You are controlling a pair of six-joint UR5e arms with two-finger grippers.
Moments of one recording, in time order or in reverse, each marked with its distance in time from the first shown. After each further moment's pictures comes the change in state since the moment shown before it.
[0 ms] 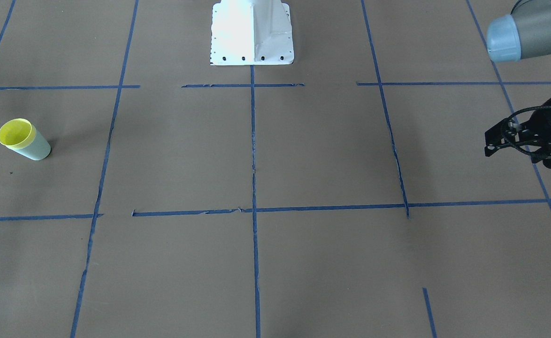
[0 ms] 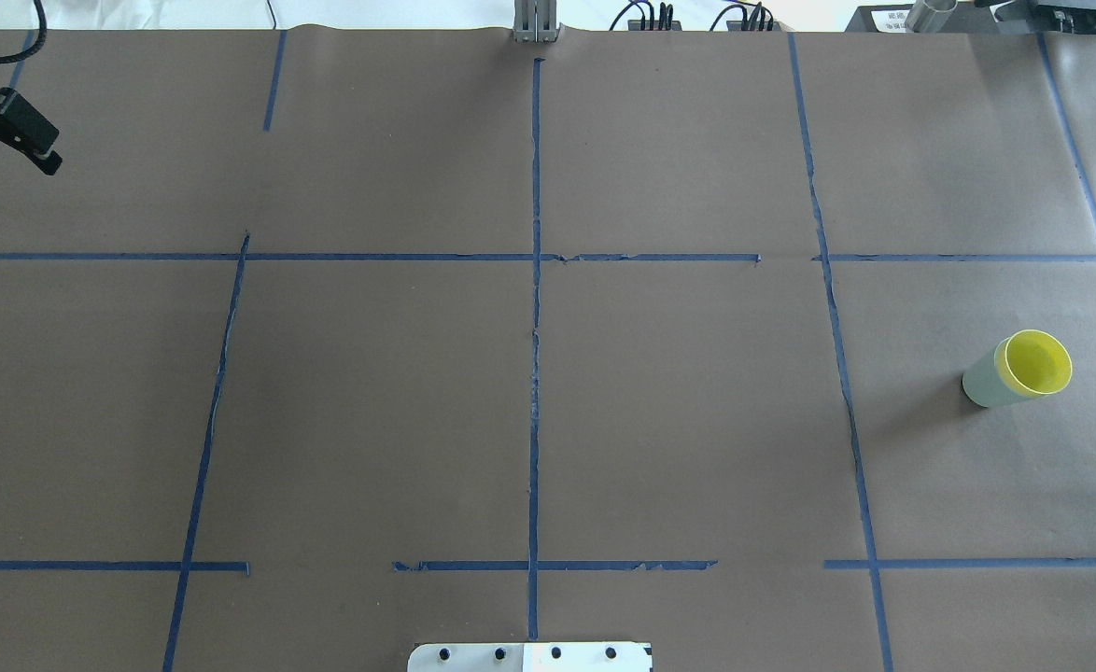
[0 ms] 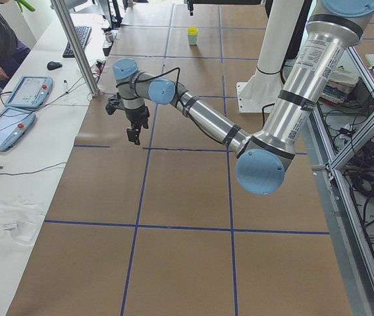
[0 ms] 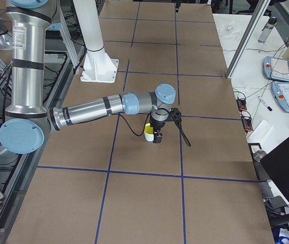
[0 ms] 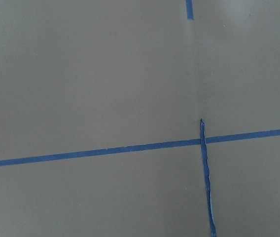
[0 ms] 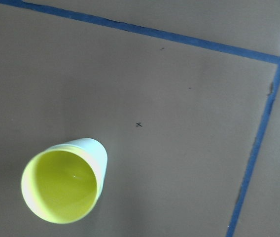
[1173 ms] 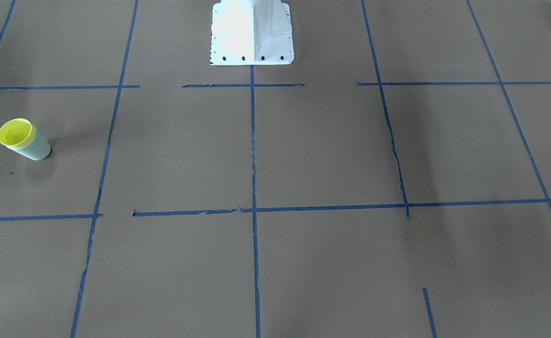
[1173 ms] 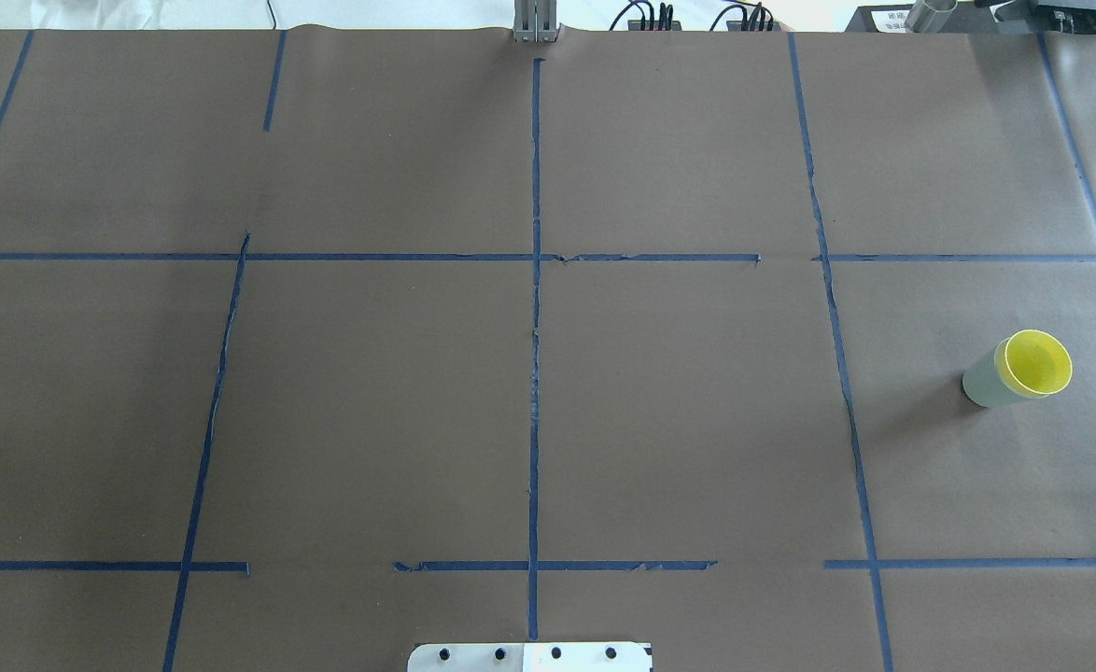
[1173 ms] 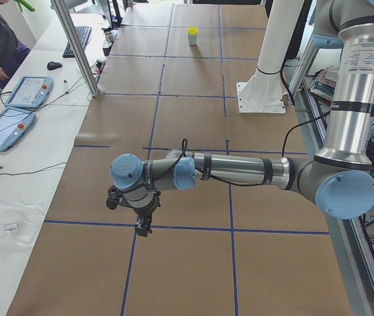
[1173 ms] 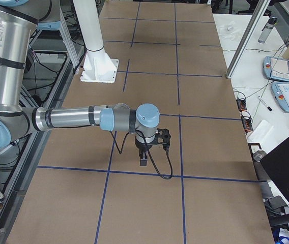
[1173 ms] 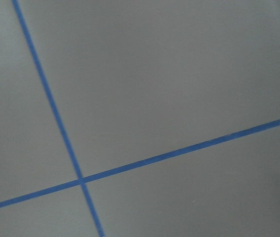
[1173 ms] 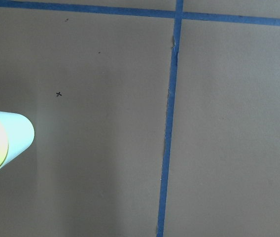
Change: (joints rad) left arm -0.357 0.340 0.188 -0.158 -0.092 0.455; right arm 0.163 -0.114 -0.013 0.002 0.001 -0.063
